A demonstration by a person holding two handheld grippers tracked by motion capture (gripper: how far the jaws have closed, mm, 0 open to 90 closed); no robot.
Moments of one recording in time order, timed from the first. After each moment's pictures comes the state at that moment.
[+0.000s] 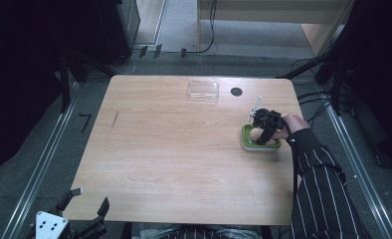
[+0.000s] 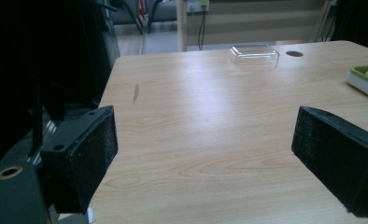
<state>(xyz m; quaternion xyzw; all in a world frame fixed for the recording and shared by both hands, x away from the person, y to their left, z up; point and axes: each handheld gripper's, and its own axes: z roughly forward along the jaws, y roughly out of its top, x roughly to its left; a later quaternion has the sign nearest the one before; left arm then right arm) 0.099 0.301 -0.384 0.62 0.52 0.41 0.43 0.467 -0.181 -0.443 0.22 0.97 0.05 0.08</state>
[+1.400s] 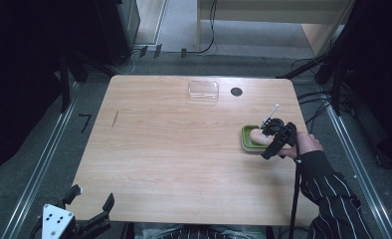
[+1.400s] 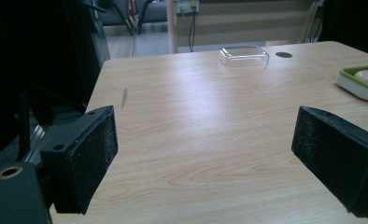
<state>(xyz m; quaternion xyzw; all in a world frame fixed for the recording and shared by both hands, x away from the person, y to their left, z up) 0.111 0.295 -0.384 0.63 0.51 0.40 0.44 0.398 -0.197 -0.416 0.37 0.93 0.06 0.07</state>
